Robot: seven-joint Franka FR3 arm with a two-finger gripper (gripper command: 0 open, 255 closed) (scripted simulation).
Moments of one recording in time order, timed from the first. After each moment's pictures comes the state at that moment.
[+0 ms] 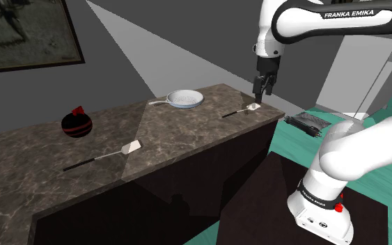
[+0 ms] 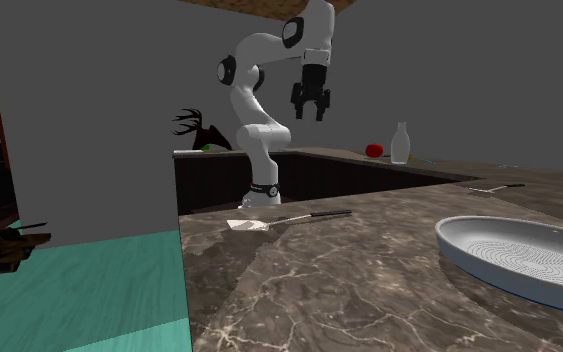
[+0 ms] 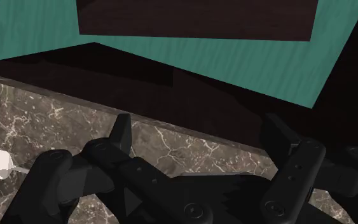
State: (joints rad) arm 0.02 -0.78 -0.06 -2.43 -0.08 1.57 -0.02
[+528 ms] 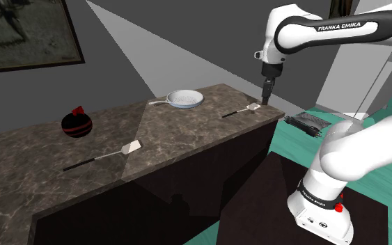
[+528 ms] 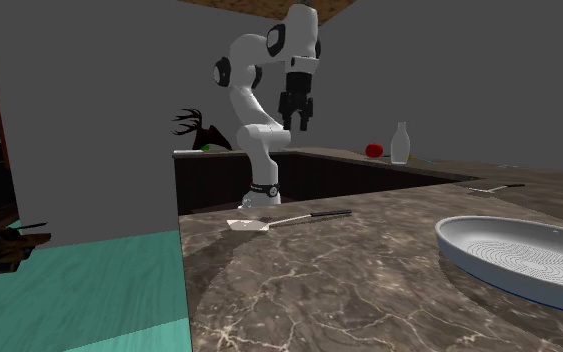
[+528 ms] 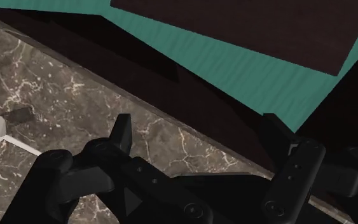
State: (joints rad) arm 0.04 -0.77 -0.25 -2.50 -0.21 1.70 -0.37
